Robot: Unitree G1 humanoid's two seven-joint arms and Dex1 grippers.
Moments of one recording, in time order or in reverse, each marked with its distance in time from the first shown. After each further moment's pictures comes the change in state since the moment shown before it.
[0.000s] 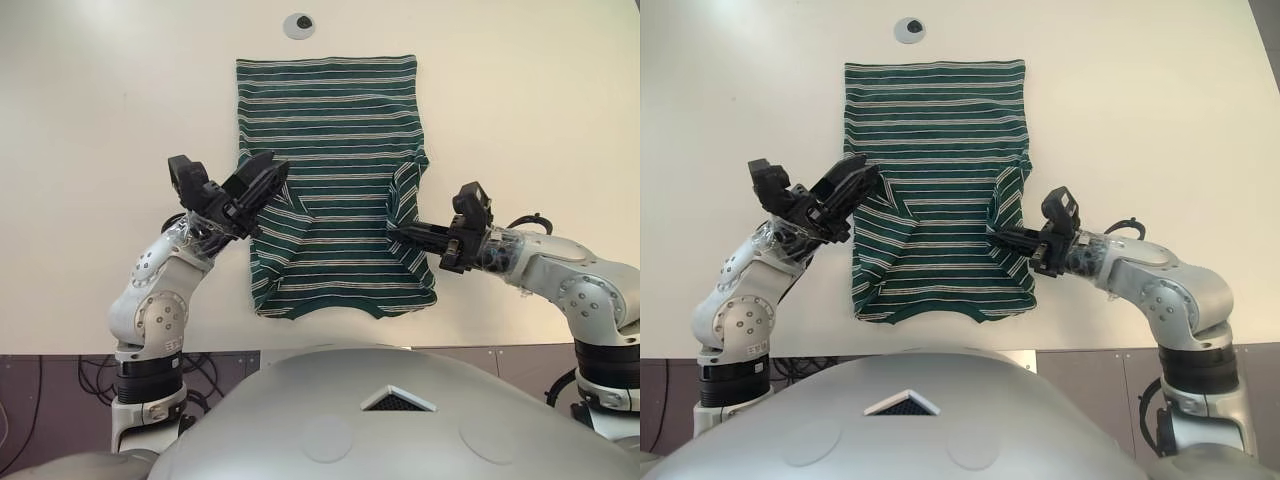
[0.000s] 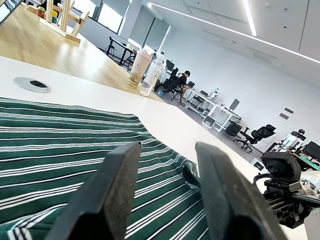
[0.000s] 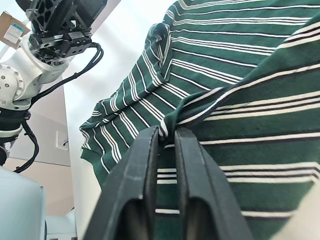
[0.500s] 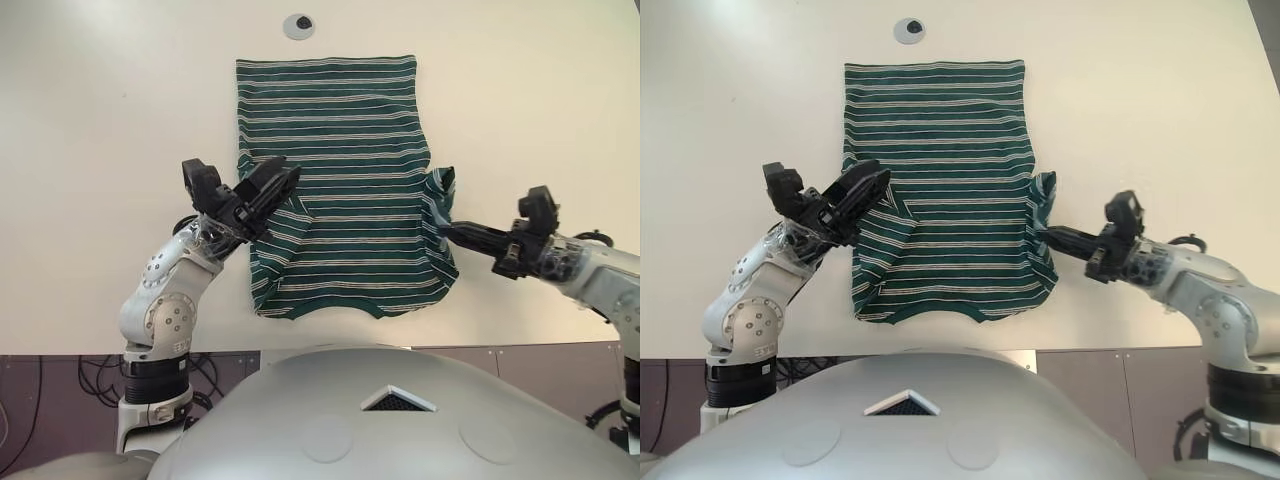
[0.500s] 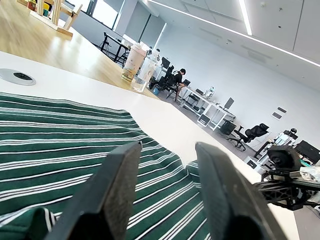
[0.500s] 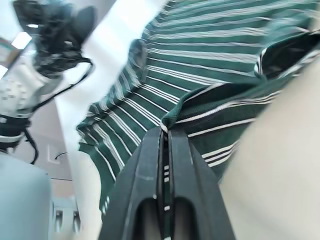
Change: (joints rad) left arm -0.003 -0.024 -0.044 -0.003 0.010 0.000 0.007; right arm 0.100 -0.086 -0.212 0.018 0.054 -0.042 0.127
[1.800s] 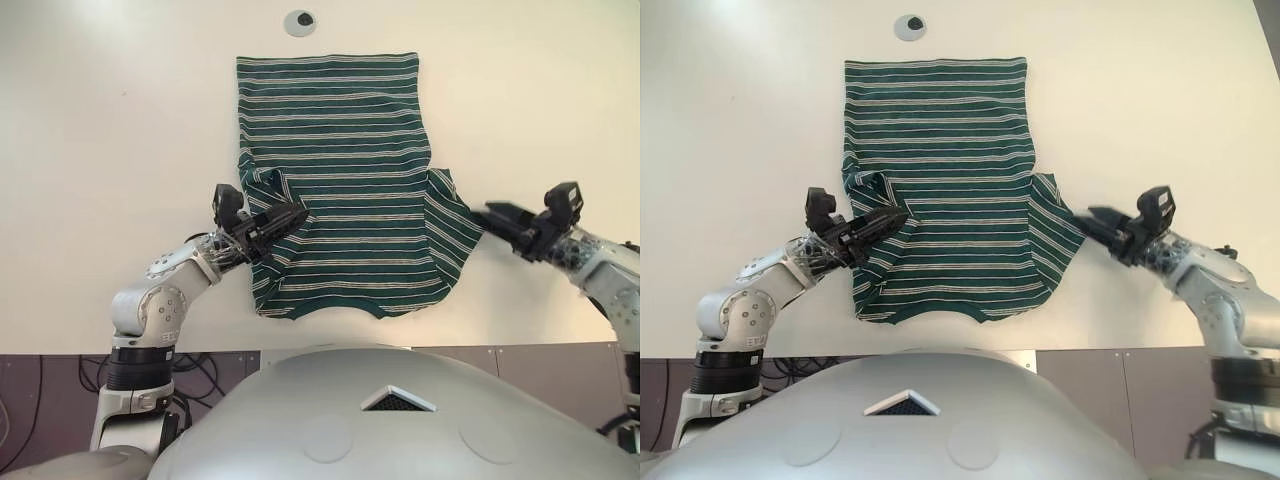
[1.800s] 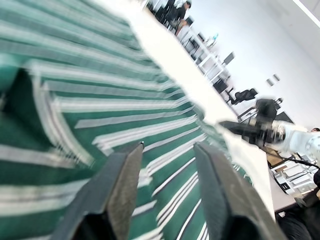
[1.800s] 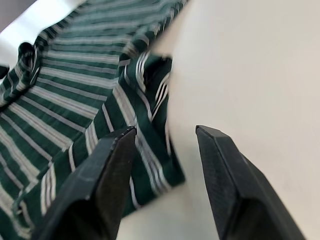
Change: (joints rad) left arm -0.028 0.107 -0.044 0.113 -0.029 0.194 -0.058; right arm 0.059 -0.127 0.048 0.297 -0.133 -0.257 -0.087
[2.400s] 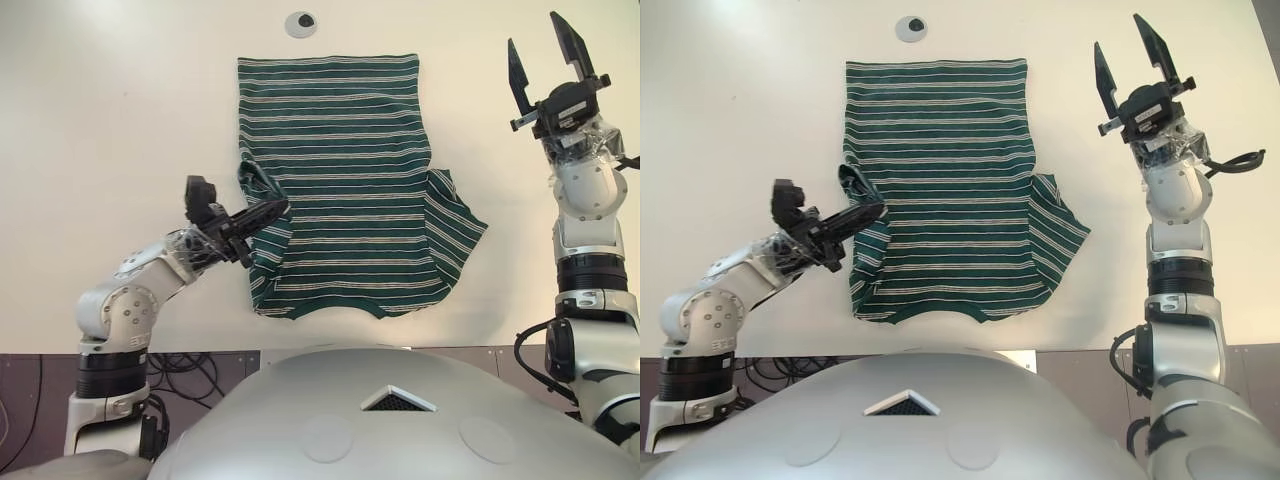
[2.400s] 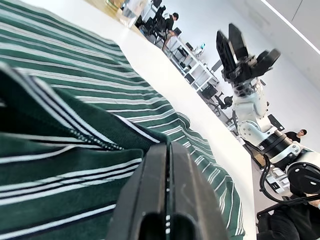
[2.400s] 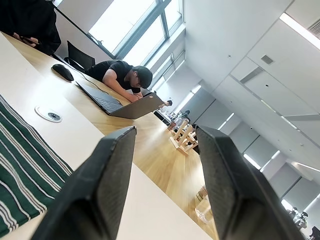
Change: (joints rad) left arm 0.001 0.102 0.039 -0.003 -0.108 0.058 -0.044; right arm -0.562 0.312 0.084 0.609 -0.856 -1.426 -0.469
